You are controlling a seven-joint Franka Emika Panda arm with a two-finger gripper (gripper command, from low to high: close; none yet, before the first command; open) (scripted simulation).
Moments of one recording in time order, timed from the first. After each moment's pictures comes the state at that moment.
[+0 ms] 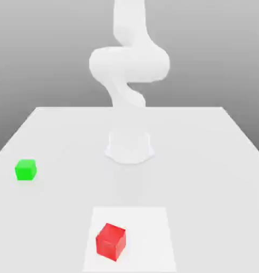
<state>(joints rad) -0.02 -0.71 0.01 -2.33 -0.01 2.34 0.84</state>
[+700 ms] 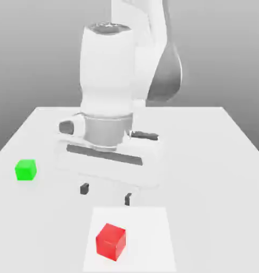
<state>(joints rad) -0.14 0.06 0.05 -2.56 -0.04 2.69 1.14</state>
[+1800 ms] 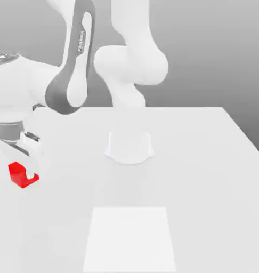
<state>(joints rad) -0.66 -0.08 -0.25 -2.75 -0.12 2.68 0.66</state>
